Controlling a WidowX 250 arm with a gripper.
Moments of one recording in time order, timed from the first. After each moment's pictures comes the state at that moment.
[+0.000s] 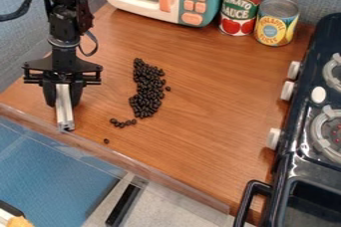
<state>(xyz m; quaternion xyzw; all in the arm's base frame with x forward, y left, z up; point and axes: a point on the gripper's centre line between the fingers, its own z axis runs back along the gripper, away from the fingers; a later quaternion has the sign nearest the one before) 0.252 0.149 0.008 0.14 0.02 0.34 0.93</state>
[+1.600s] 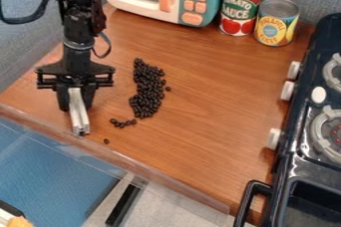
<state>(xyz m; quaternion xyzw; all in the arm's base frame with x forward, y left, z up) 0.257 0.105 0.004 0.09 0.05 0.37 0.92</state>
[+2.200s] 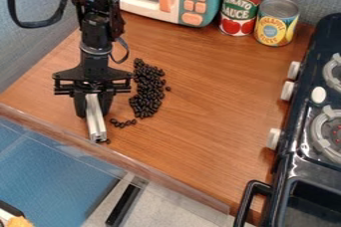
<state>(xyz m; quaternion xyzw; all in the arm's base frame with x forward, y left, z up) 0.258 0.076 0.003 0.07 0.05 0.35 0.93</state>
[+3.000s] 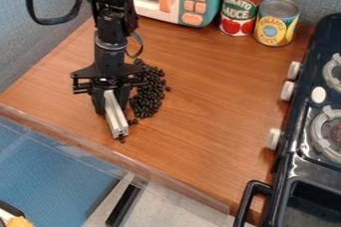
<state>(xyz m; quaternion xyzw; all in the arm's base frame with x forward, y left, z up) 0.279 0.059 0.001 0.05 0.04 0.39 0.92</state>
